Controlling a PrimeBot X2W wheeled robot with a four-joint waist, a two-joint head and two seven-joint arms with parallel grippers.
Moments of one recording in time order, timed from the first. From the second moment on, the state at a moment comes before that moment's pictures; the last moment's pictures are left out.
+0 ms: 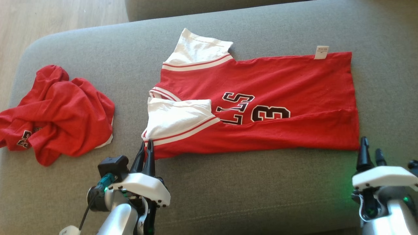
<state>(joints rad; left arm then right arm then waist) -0.17 0.04 -0.38 0.45 -0.43 0.14 -0.26 -0.28 -0.04 -0.36 0.72 0.56 0.13 -0.18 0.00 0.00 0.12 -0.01</state>
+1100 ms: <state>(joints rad) -0.19 0.04 -0.40 0.49 -0.40 0.16 -0.26 -0.44 -0.06 -0.22 0.93 0.62 0.13 -0.24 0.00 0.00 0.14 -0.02</state>
